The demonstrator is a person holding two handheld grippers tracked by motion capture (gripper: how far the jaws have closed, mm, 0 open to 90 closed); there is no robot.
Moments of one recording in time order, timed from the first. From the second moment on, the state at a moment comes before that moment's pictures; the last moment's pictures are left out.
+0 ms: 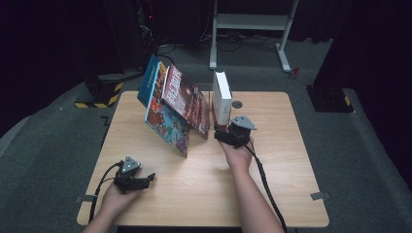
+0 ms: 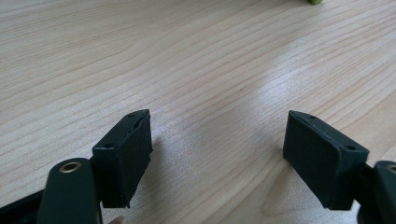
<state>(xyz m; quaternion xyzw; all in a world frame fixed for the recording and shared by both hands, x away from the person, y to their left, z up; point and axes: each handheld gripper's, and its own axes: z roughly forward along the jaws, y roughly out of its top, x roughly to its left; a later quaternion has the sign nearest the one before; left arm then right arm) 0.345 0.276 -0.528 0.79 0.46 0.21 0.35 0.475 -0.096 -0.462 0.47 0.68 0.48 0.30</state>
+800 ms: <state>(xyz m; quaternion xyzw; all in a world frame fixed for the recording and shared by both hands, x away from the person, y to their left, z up) 0.345 0.276 -0.528 0.79 0.47 0.21 0.34 0.413 -0.149 -0.487 0.48 0.69 0.46 0.29</state>
